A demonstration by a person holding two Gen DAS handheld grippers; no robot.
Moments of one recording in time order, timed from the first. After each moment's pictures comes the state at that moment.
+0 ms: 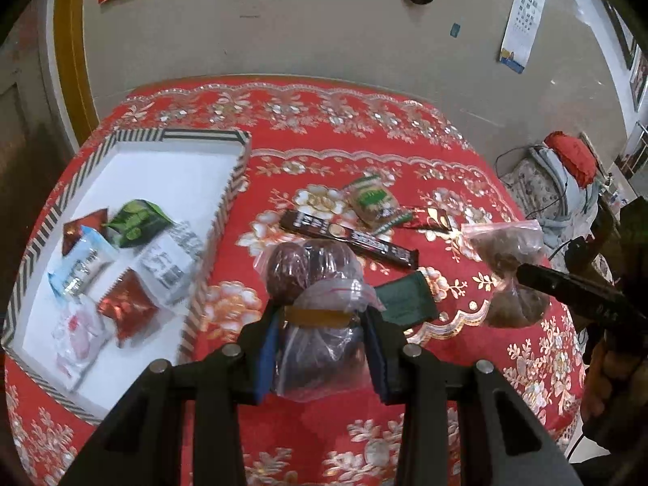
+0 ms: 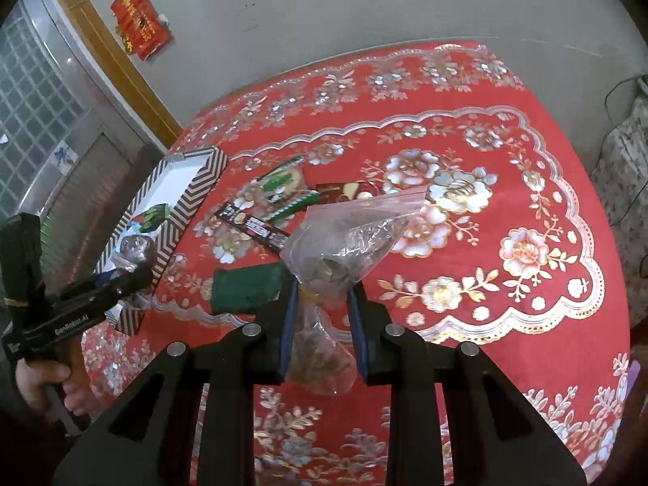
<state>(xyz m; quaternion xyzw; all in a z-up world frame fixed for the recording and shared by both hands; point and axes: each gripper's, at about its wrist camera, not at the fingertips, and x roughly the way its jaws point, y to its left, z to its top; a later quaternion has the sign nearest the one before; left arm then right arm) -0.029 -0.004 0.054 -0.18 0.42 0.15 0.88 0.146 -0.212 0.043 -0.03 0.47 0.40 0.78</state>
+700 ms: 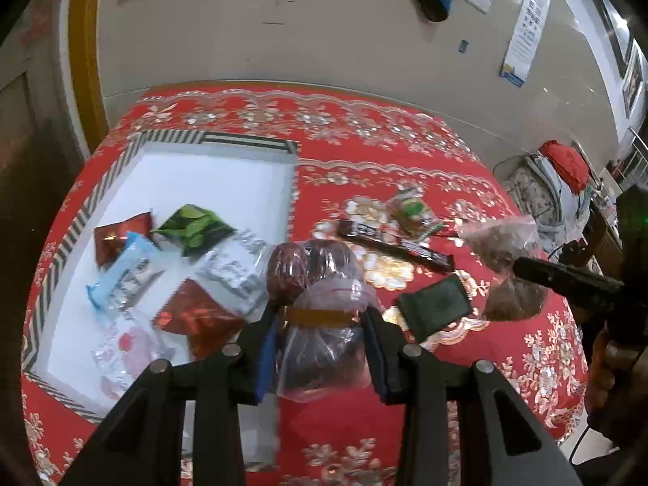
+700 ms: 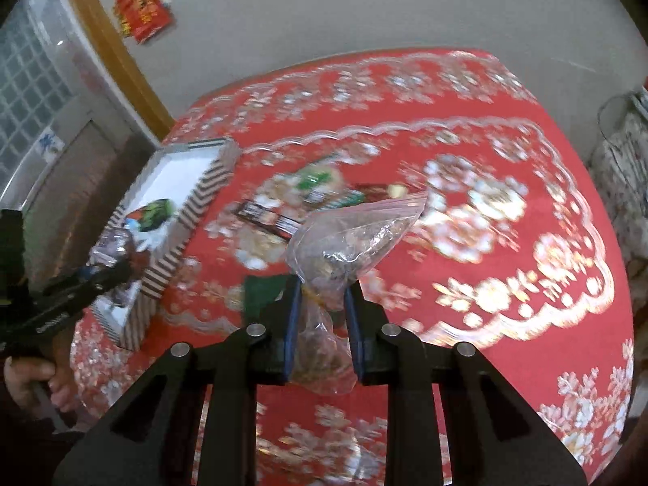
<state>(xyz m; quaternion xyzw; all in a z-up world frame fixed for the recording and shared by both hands) -0.065 0.060 0.055 -0.19 0.40 0.14 0.88 0.110 -0.144 0.055 -0.06 0.47 0.38 0.79</state>
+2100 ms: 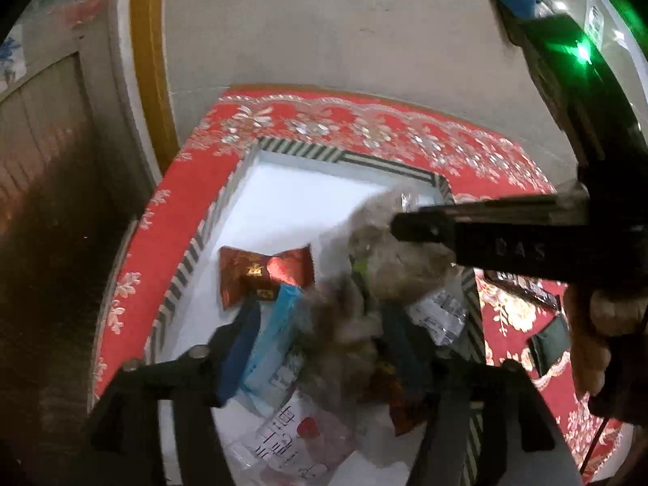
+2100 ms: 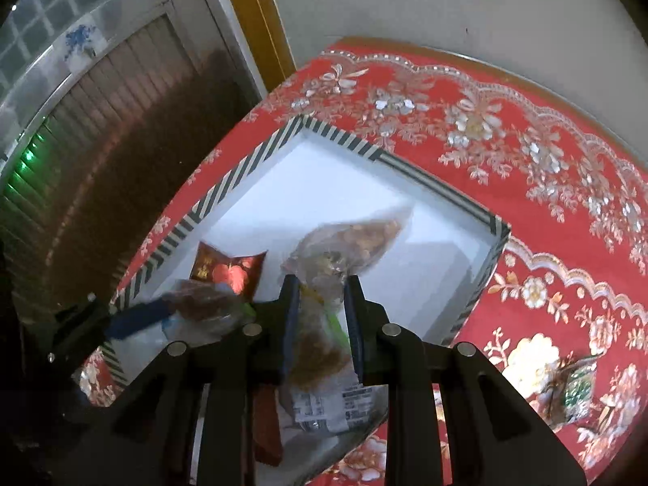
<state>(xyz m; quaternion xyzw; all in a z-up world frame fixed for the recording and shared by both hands) -0.079 0.183 0.039 -0.18 0.40 0.22 0.87 0.083 0.153 0.032 -0.20 0.48 0.49 0.70</state>
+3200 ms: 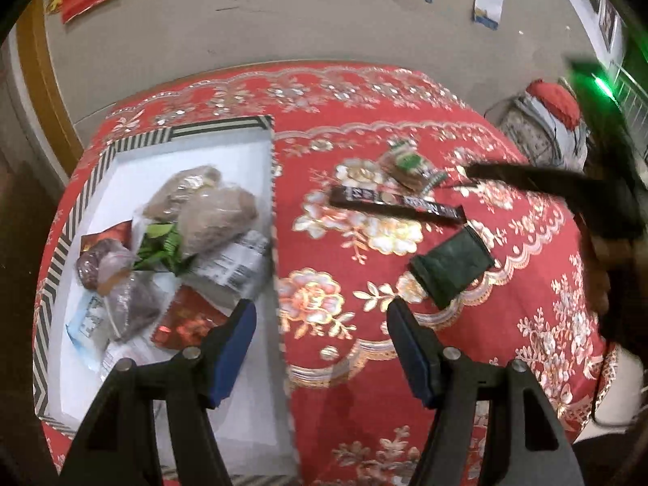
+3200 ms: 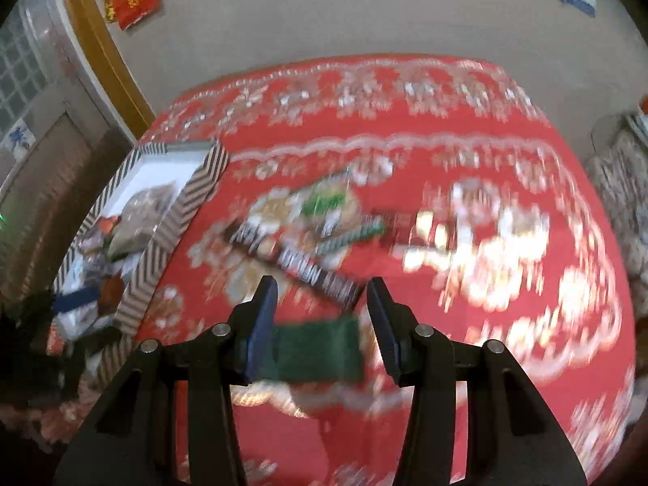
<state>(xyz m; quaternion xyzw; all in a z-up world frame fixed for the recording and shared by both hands) -0.046 0.042 0.033 -0.10 0.46 0.10 0.88 0.151 -0.097 0.029 -0.11 0.45 0.36 0.81</state>
